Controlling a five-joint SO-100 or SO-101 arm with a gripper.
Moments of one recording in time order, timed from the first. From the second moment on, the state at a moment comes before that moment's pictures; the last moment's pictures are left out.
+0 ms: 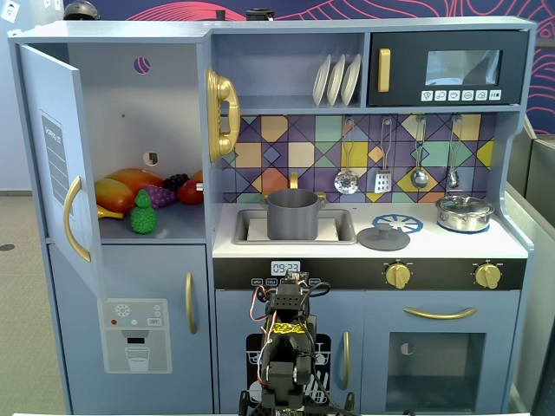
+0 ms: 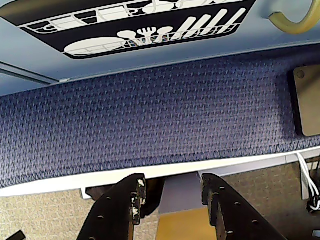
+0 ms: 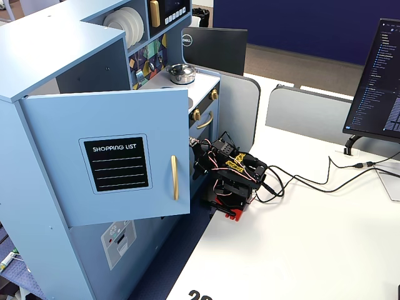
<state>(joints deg) 3.4 182.5 170.9 78.2 -89.6</state>
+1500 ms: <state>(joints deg) -54.0 158.1 147.0 11.9 -93.8</state>
